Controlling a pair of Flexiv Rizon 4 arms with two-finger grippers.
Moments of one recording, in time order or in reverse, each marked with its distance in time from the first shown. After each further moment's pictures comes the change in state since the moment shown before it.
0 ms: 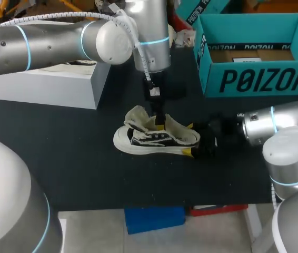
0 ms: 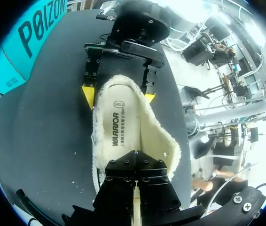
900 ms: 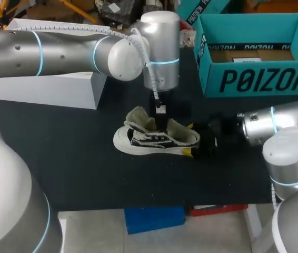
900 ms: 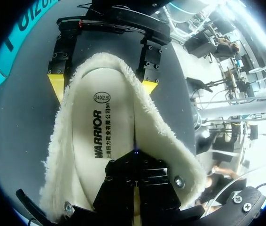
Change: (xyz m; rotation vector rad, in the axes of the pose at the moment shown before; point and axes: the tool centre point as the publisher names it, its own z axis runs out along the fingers) left arm 0.009 0.000 0.048 -0.090 0.016 -0.014; right arm 0.000 0.000 0.000 0.000 0.000 0.000
